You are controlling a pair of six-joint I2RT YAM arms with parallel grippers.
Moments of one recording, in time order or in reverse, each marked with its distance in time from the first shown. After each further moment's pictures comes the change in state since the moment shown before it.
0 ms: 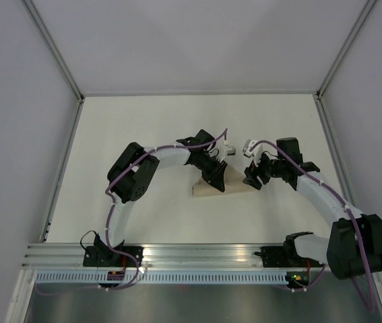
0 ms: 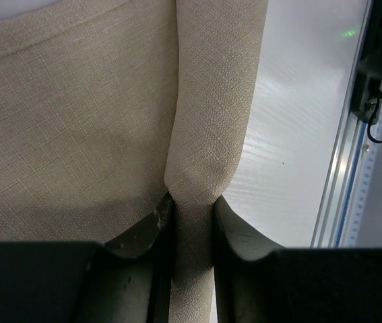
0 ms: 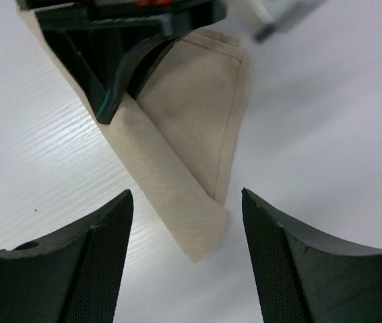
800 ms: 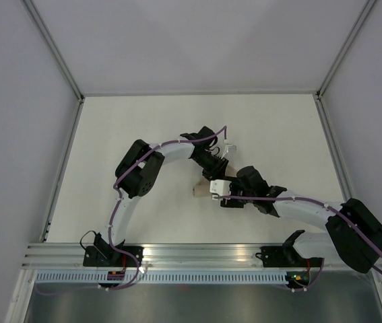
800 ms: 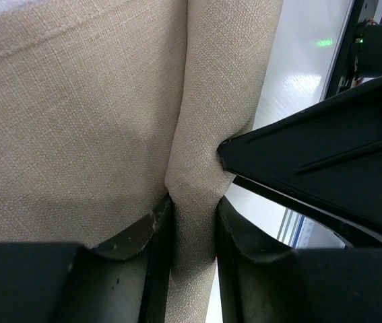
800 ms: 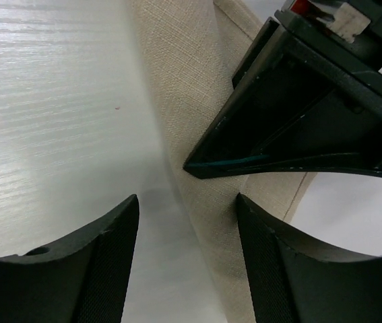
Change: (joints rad) left arm 0.020 0.123 0.183 -0.208 0.076 -0.062; right arm 0.533 0.014 -0.286 0.387 0.481 -0.148
